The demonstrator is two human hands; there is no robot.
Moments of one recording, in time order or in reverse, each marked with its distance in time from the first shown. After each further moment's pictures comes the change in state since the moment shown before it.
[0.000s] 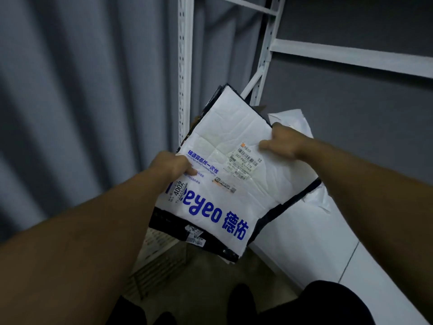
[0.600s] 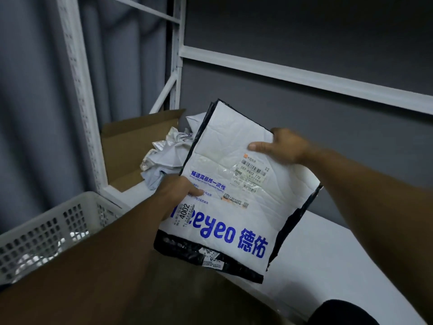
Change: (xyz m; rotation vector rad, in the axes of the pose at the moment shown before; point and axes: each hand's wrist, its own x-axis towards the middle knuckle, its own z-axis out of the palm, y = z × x) left_hand -0.046 0.036 0.177 -0.085 -0.432 0.124; right_hand -0.121 0.140 -0.089 0.057 0.192 0.162
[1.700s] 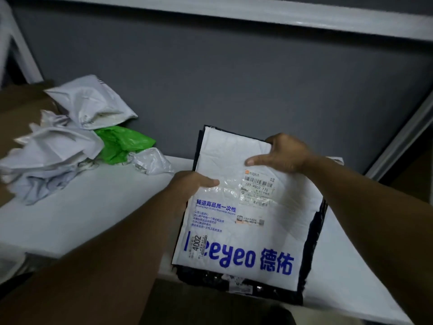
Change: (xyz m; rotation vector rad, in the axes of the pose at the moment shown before) left_hand 0.039 -0.005 0.294 0.012 -0.534 -0.107; right_hand -0.111 0.288 -0.011 0.039 0.041 0.330
